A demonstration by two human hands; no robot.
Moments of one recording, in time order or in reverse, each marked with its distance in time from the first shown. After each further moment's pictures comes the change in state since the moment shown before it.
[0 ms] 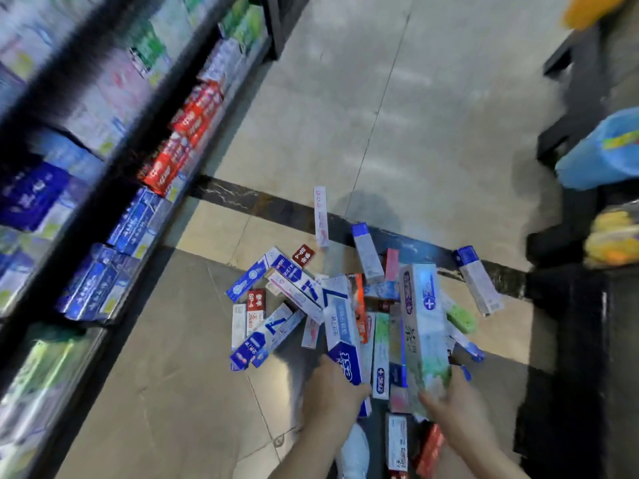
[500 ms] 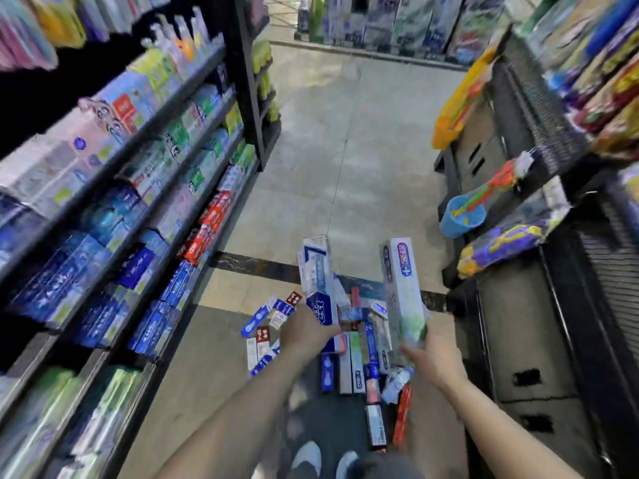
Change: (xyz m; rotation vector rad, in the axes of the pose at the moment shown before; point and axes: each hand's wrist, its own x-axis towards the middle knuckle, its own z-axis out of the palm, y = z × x) left_hand -0.273 0.027 -0.176 0.082 0.170 0.386; right_hand -0.286 -0.047 -0.137 0.032 0.248 -0.192
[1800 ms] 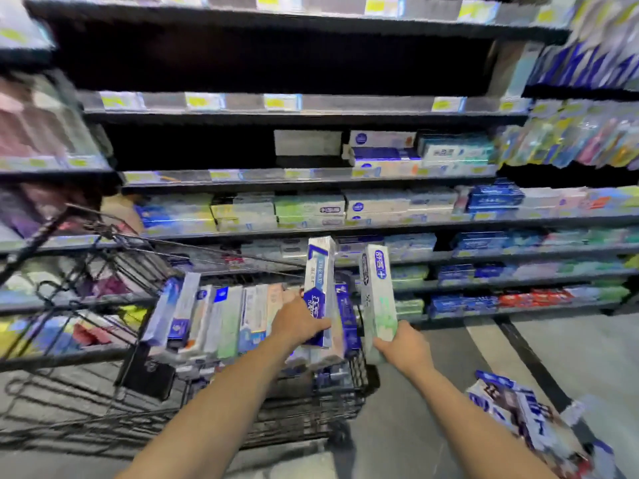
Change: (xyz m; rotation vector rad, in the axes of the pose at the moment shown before) left_hand -0.639 -0.426 -0.023 -0.510 0.823 -0.642; right_hand -0.574 -0.048 0.221 -0.455 -0.535 -1.082
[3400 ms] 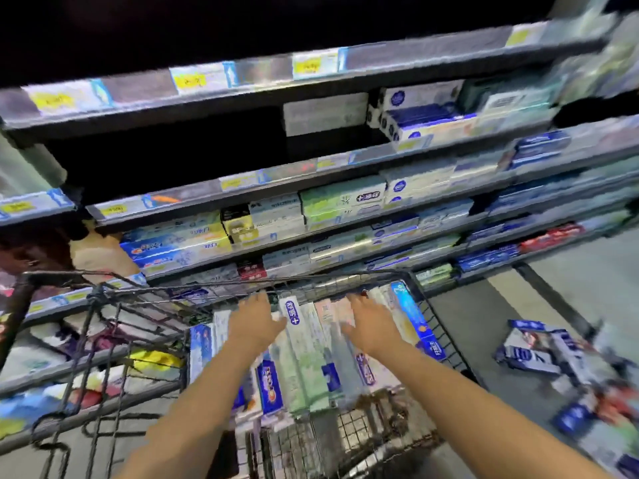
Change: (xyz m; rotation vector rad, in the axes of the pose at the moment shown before) left_hand 0.194 -0.149 -0.158 0.546 -0.031 0.121; right_hand 0.118 -0.198 0.161 -0.372 -0.039 -0.265
